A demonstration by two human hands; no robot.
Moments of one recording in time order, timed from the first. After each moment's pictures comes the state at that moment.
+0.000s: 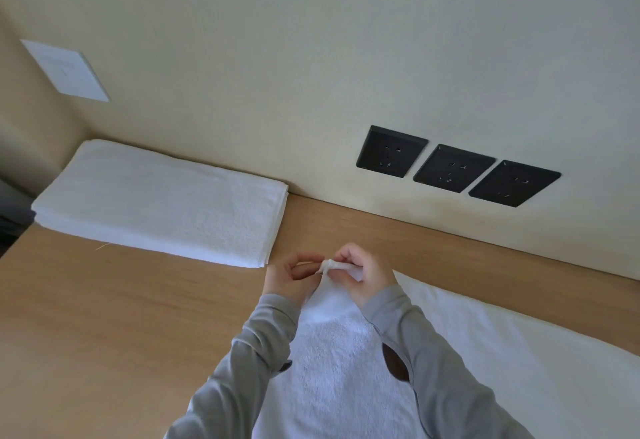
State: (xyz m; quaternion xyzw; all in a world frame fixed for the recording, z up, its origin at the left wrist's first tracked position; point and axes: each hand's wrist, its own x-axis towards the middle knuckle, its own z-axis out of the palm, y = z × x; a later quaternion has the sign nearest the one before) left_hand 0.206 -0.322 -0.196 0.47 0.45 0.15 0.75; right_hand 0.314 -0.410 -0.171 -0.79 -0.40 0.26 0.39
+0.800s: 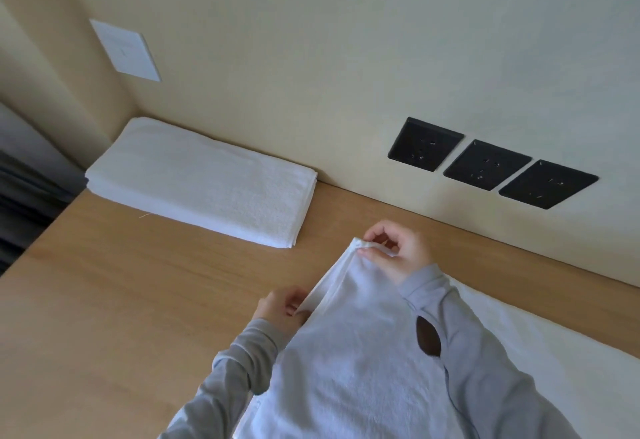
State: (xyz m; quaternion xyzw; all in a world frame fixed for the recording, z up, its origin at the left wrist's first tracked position) left_hand 0.128 -0.332 -0.230 0.71 0.45 -0.01 0.54; right_hand 0.320 -0.408 -0.149 -0.75 -0.43 0.24 0.44
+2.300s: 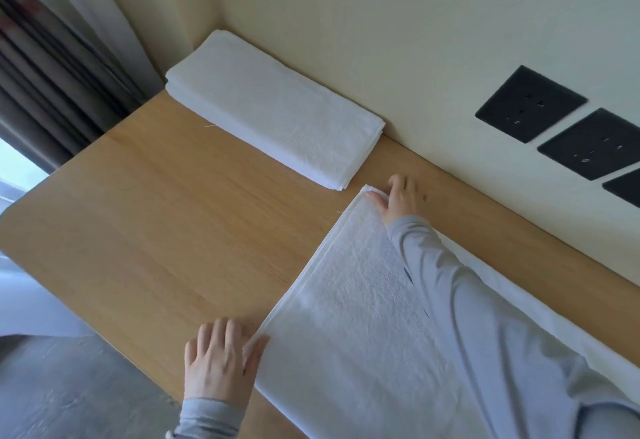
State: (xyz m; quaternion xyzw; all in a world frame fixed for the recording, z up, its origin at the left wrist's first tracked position) left_hand -0.014 -0.459 -0.261 0.79 0.59 0.12 0.14; right_hand 0.313 -0.344 -0.260 -0.87 -0.48 0.06 0.04
